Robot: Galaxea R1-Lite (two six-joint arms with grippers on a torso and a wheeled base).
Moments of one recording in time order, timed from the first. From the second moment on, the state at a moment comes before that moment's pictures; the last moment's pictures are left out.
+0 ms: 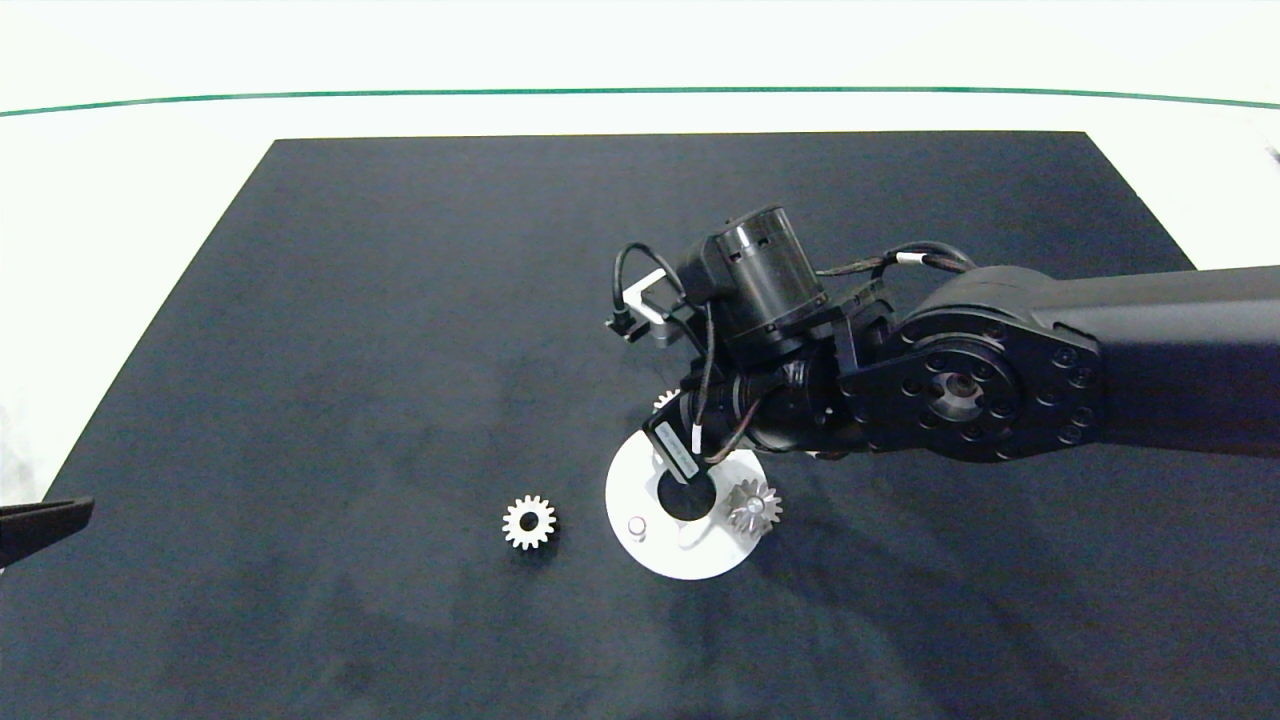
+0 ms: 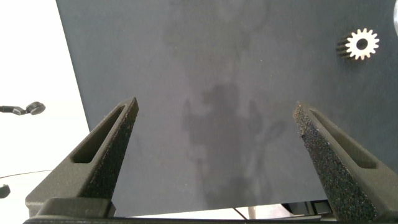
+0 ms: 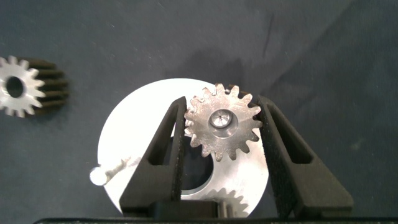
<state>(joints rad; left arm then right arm) -0.02 0.94 -1.16 0.74 0.02 0.20 0.80 2.02 -1.65 0.29 -0.26 -0.15</state>
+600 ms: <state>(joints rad) -0.03 0.96 -1.15 0.73 0.02 0.18 0.79 1.90 -1.57 0.29 -0.27 -0.15</state>
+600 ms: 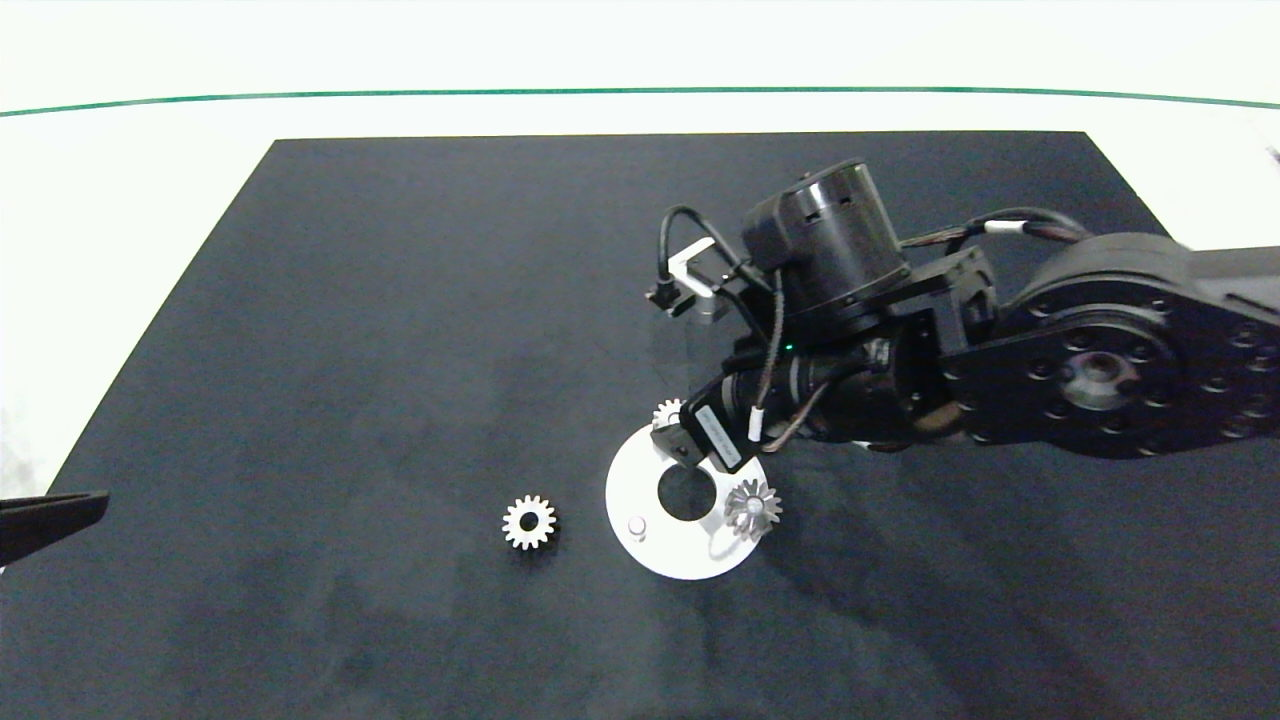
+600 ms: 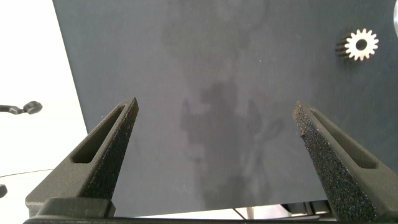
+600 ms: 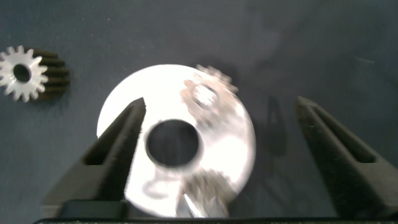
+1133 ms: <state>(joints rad) -0.28 1.06 -1.05 0.49 0.01 0.15 0.77 1.32 -1.04 0.24 -0.38 -0.16</state>
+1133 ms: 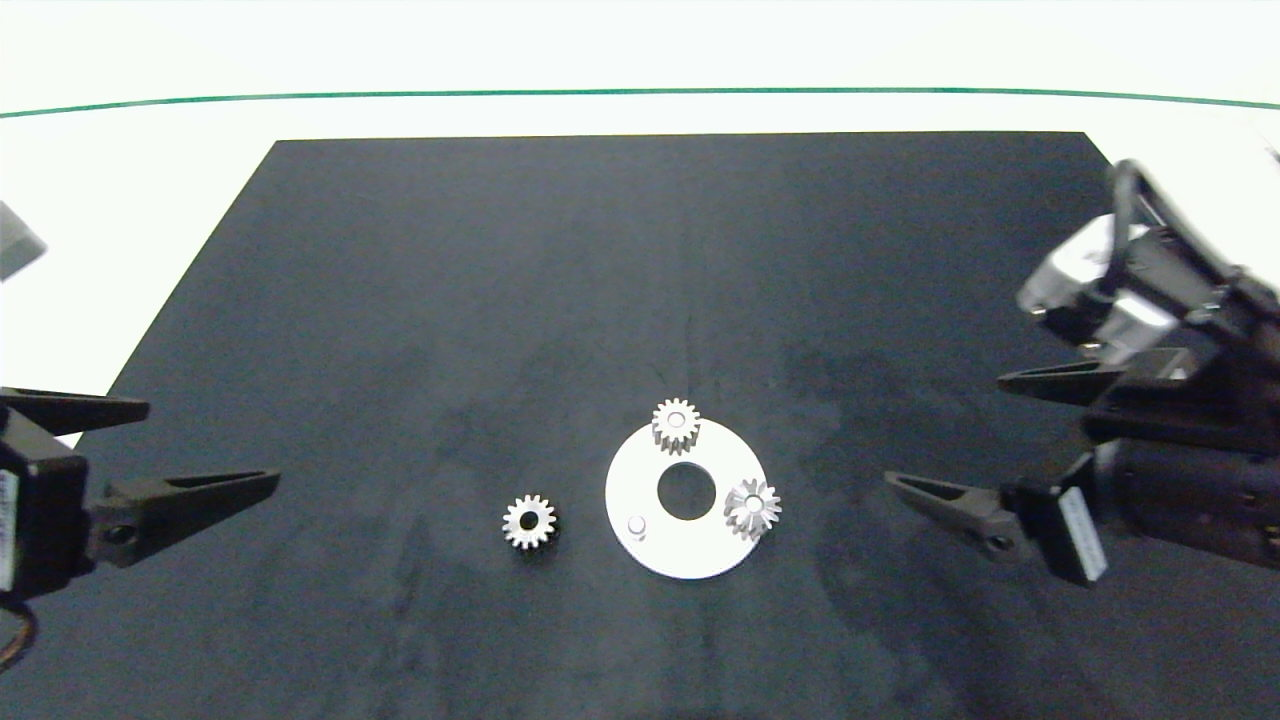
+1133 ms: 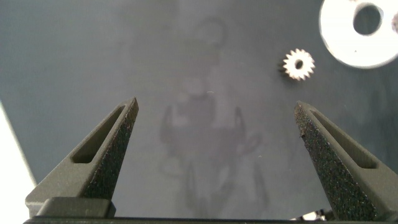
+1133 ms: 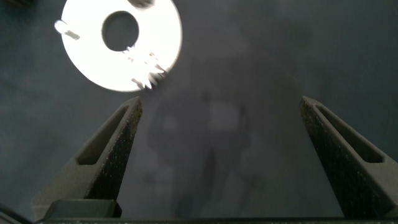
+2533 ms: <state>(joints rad) -0.61 1.54 -0.95 0.15 0.01 0.29 0.72 0.99 -1.00 0.22 -0.38 -0.26</state>
